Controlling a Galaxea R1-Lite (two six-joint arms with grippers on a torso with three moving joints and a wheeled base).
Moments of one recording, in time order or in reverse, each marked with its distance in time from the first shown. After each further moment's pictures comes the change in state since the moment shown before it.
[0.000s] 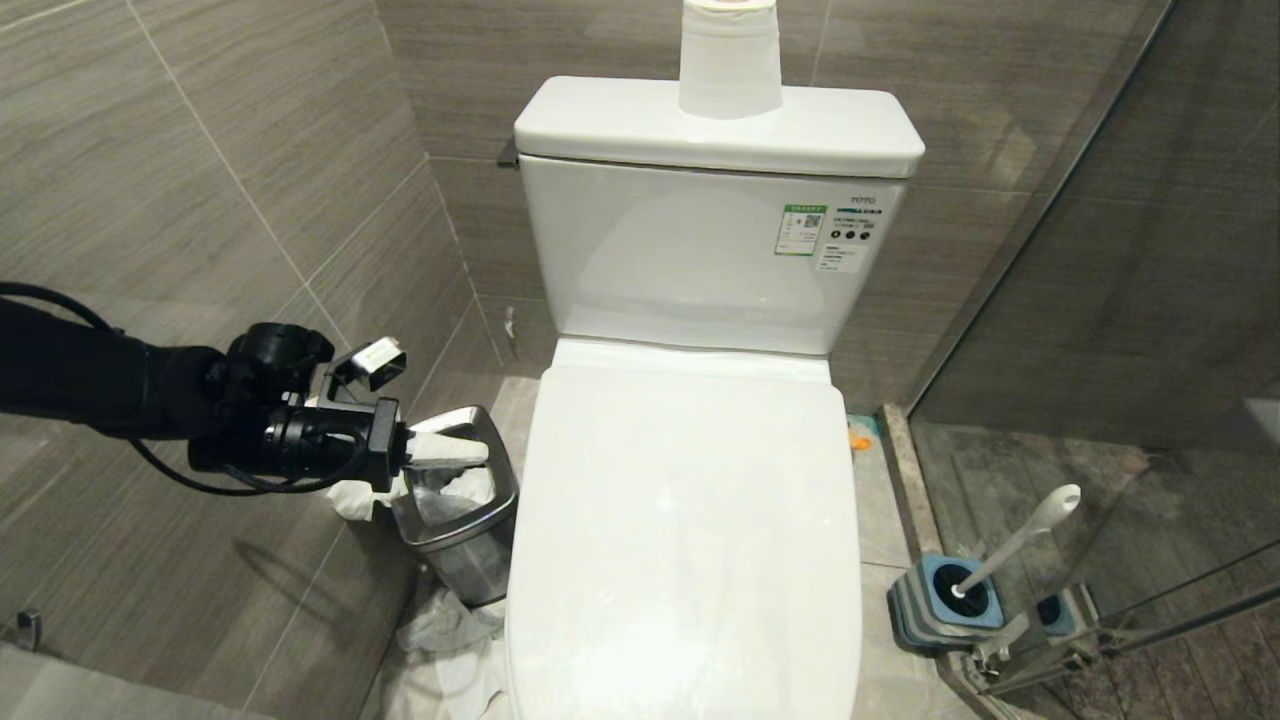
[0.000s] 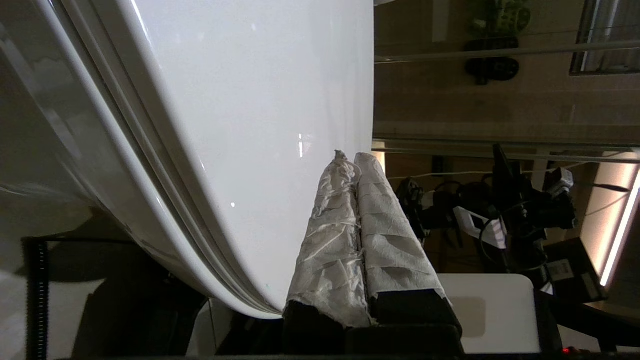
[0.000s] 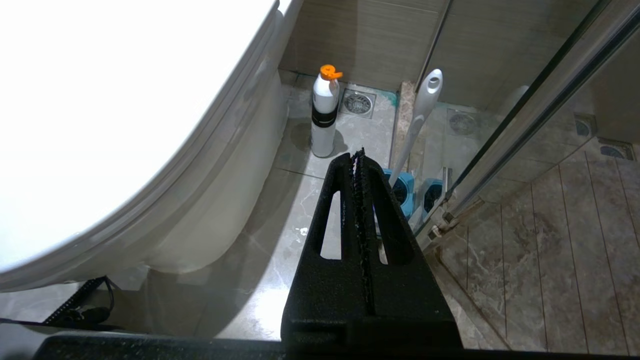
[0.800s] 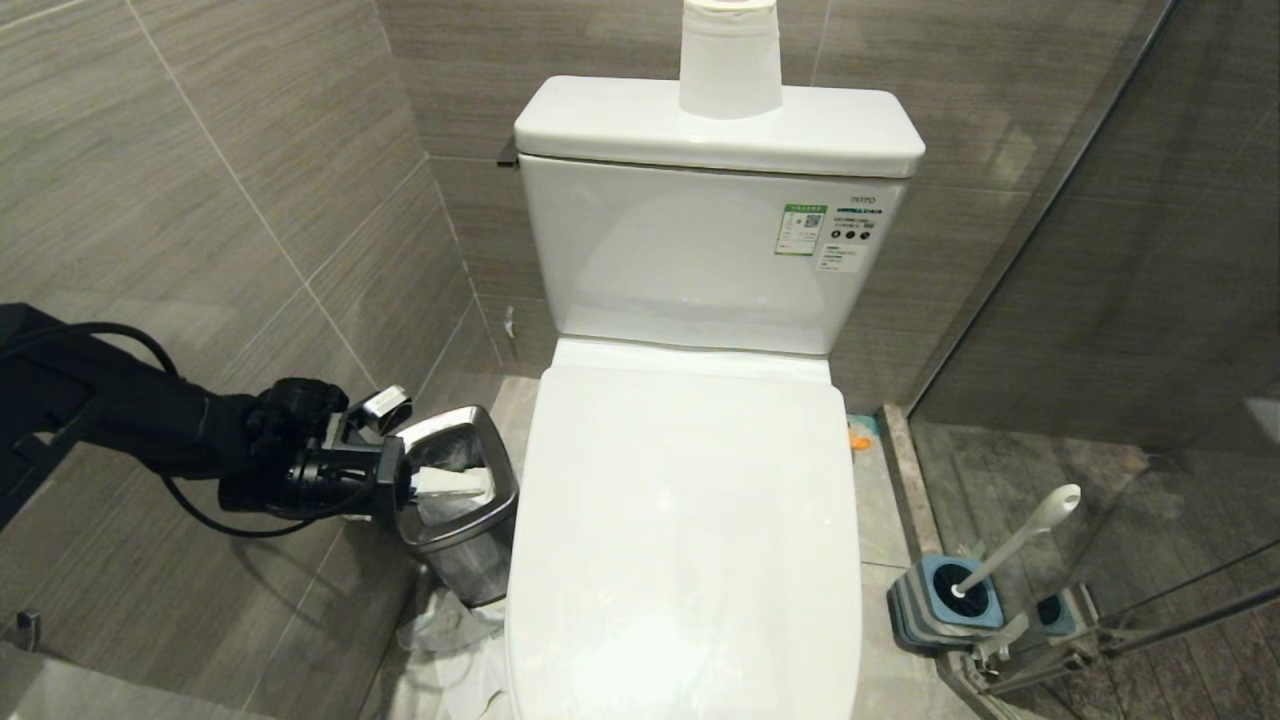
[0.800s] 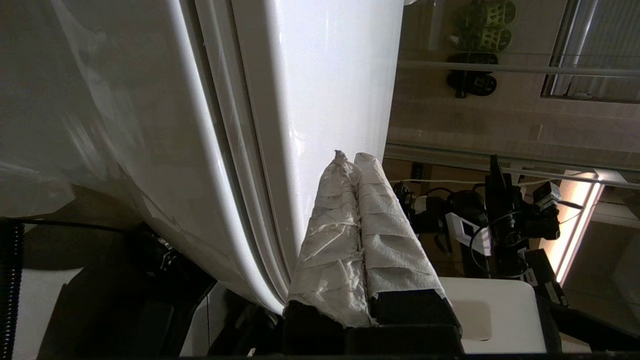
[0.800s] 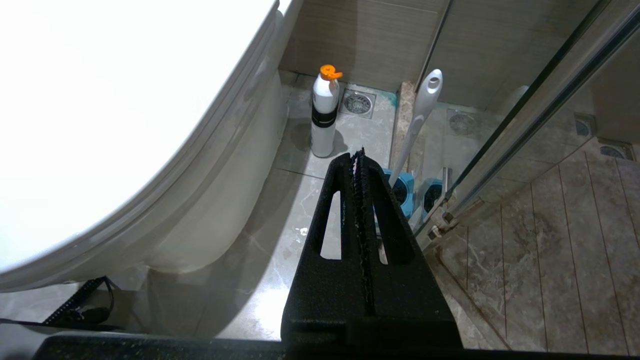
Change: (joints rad) left arm 0.046 0.160 0.005 -0.042 -0.067 0.002; right arm 0.000 0.000 0.000 0.000 0.000 0.000
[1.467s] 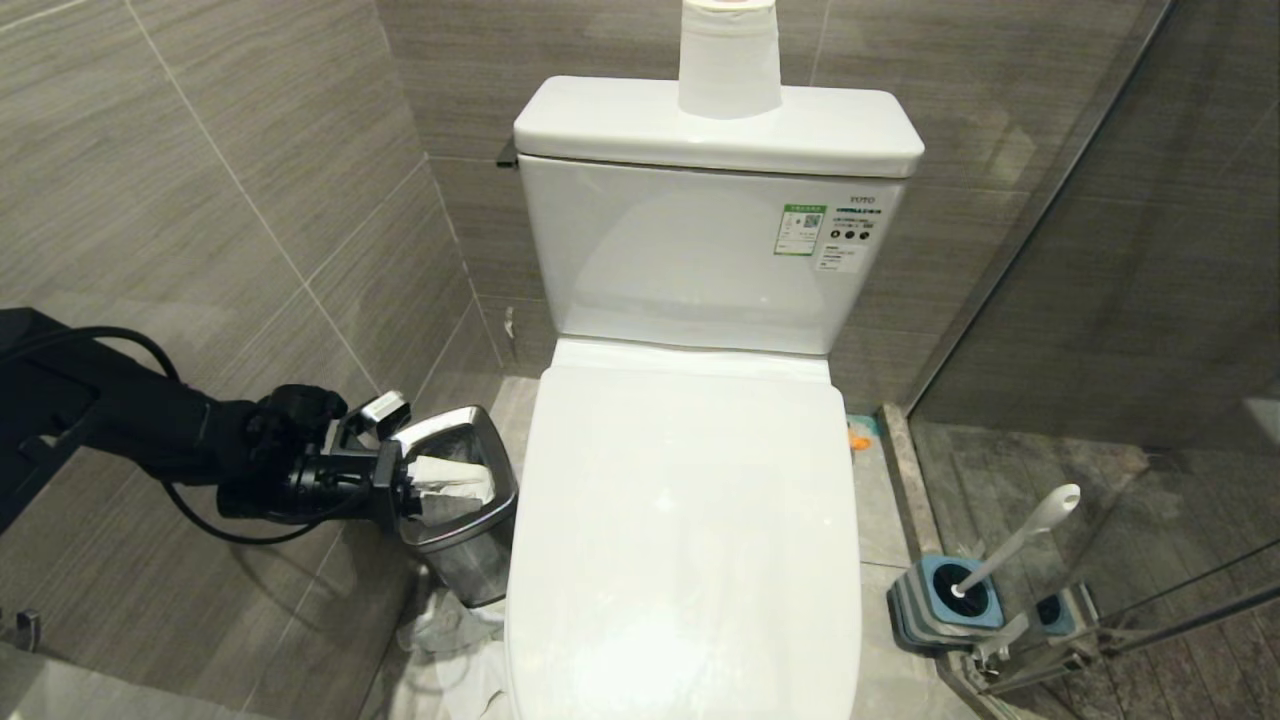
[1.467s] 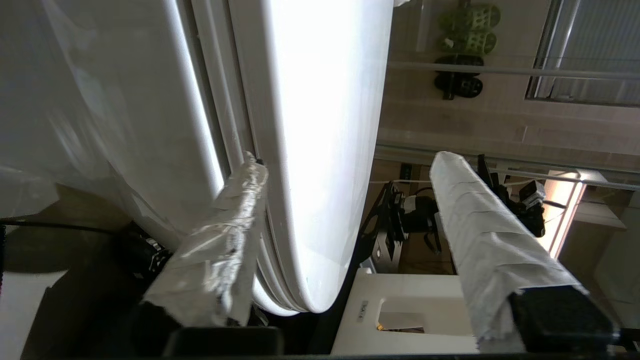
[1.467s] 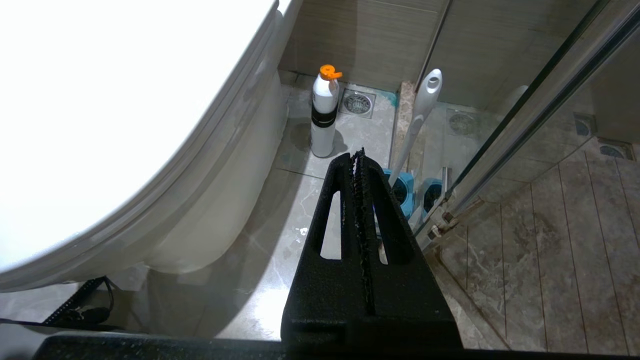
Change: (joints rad) left arm 0.012 0.007 0.013 -0.003 -0.032 -0.001; right arm 0.000 0.000 0.000 0.000 0.000 0.000
